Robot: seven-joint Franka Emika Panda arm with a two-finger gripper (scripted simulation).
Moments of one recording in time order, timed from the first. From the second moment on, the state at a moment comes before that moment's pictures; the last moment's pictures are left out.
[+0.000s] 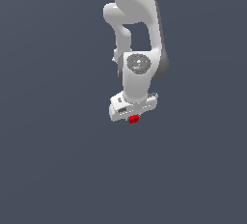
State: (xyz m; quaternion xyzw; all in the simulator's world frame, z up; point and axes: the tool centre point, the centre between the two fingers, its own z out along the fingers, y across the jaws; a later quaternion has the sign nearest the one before) arm 0.007 0.041 0.117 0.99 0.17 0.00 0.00
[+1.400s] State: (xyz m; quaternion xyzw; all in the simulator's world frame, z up) arm -0.140 0.020 0.070 0.99 0.17 0.00 0.00
